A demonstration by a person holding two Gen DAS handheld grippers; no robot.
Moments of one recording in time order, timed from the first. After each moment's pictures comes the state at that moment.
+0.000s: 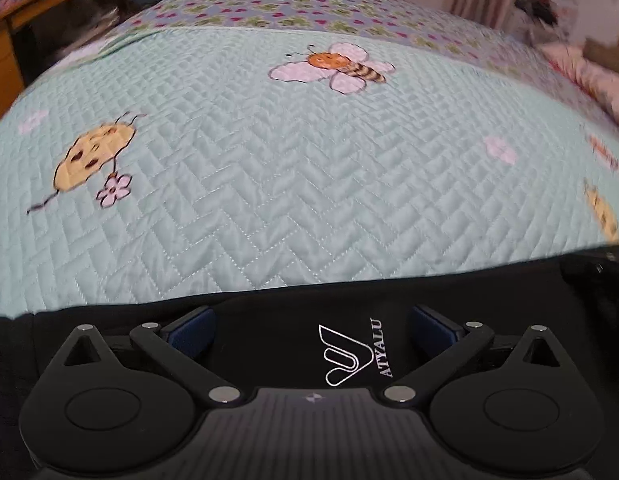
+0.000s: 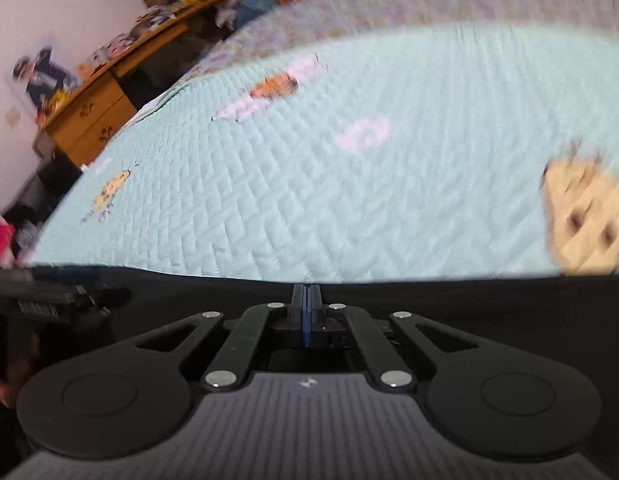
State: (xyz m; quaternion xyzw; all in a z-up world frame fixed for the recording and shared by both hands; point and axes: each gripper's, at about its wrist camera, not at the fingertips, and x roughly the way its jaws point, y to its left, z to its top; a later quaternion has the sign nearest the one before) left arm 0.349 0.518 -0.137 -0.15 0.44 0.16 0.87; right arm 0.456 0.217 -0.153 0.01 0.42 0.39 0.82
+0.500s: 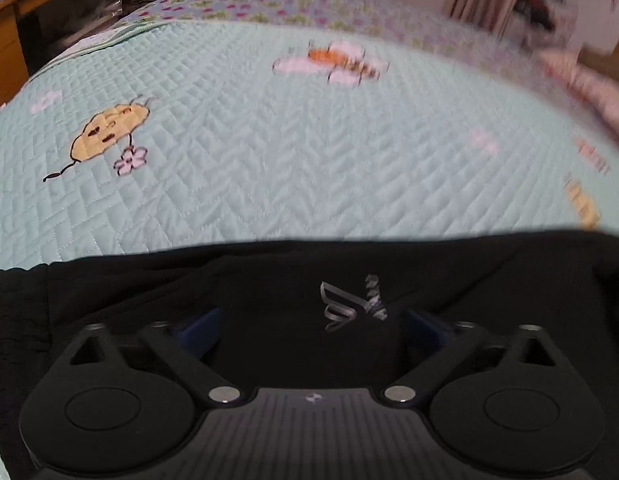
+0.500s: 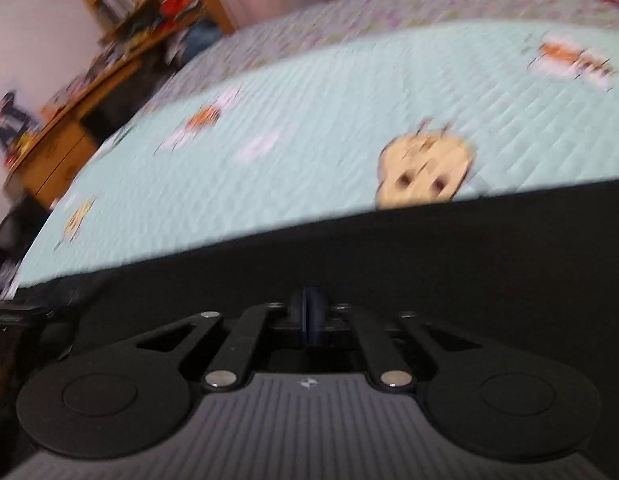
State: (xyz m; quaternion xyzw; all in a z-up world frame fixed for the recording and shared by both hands) left arm 0.310 0.516 -0.122 -0.16 0.43 0.14 0.88; right arm 0.445 0.129 -0.155 0.07 0.42 0.32 0.85
